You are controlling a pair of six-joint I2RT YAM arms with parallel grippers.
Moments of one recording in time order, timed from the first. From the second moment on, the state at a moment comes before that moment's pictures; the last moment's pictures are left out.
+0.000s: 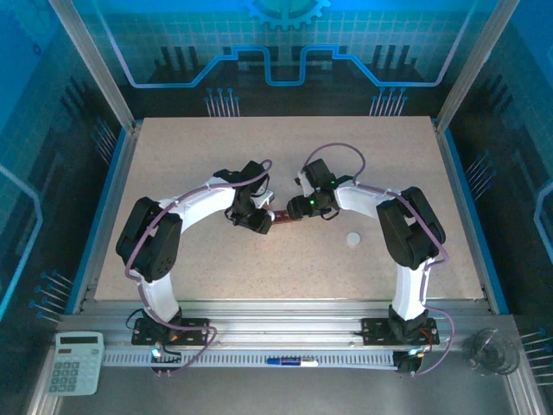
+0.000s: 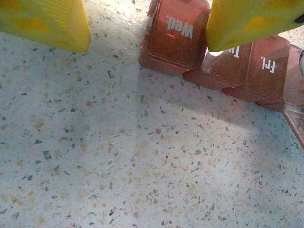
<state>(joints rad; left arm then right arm) -0.50 1.82 1.29 -0.86 0.19 -0.13 0.51 1.93 1.23 -0.41 -0.19 0.24</state>
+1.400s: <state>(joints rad) -0.50 1.90 1.42 -0.99 0.16 -0.05 0.51 1.93 1.23 -0.41 -0.20 0.25</state>
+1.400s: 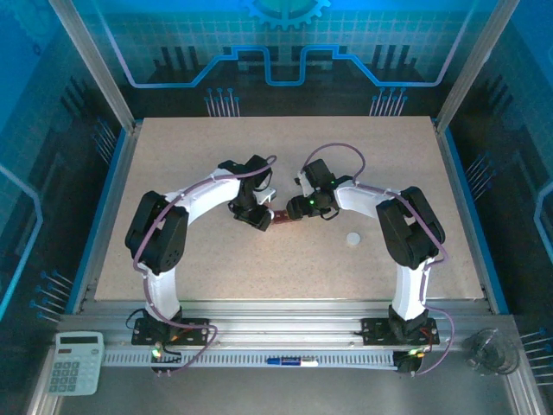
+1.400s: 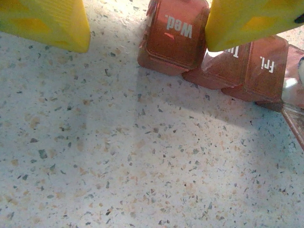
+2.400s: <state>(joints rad) -0.49 1.79 1.23 -0.80 0.18 -0.07 0.51 1.93 1.23 -0.40 -0.21 0.26</state>
